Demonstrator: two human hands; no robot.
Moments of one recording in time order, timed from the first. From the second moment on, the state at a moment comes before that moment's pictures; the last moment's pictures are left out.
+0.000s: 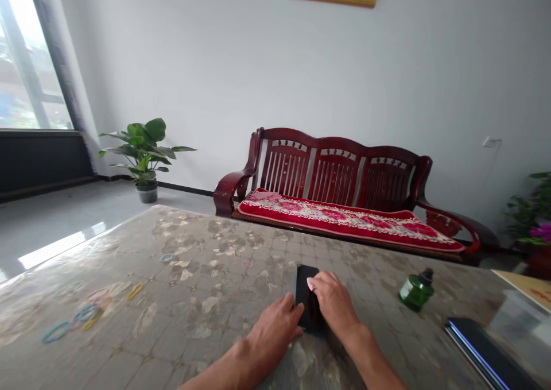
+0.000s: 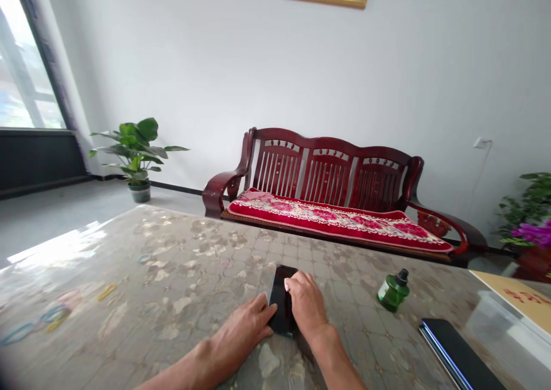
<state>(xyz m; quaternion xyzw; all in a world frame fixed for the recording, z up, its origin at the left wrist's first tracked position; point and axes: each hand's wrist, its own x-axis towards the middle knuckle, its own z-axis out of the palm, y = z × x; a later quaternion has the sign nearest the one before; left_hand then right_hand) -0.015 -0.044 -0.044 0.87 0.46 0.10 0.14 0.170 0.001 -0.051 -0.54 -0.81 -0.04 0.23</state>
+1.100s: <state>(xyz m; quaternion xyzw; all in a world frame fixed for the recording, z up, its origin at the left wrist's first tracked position) -0.011 -0.042 -0.057 0.89 0.44 0.11 0.07 0.144 0.045 -0.041 -0.50 -0.84 -0.13 0.15</state>
